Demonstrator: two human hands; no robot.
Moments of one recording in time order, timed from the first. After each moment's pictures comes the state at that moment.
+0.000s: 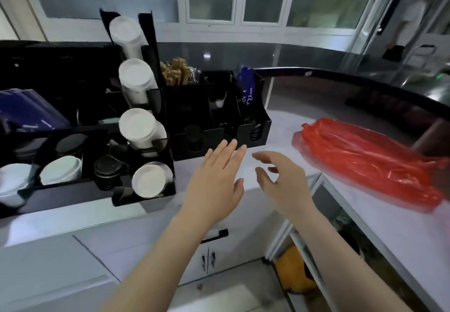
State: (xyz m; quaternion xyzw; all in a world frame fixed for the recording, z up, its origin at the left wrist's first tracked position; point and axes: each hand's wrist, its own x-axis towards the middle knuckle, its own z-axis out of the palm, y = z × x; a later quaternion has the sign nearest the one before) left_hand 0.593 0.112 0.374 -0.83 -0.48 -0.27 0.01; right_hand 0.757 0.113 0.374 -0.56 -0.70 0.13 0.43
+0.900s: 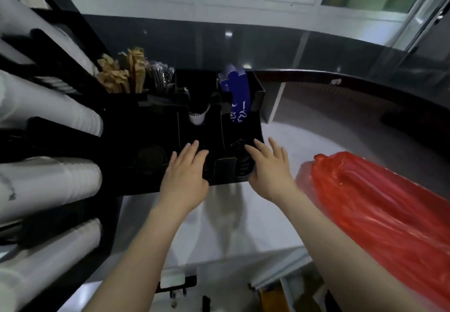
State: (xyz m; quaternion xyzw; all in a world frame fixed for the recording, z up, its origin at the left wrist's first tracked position) left_hand 0.649 0.348 0.309 -0.72 -0.66 -0.19 -0.06; right_hand 0.853 0.394 0.306 -0.60 -0.79 0.03 0.12
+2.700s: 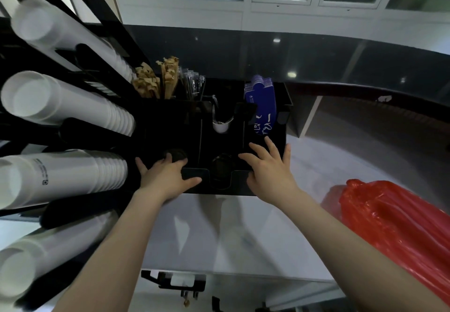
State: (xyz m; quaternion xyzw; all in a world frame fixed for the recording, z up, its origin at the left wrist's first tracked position) left_hand 0.585 0.364 0.309 -0.58 -0.81 0.05 -0.09; right_hand 0.825 0.427 0.321 -0.47 -0.88 0.01 0.11
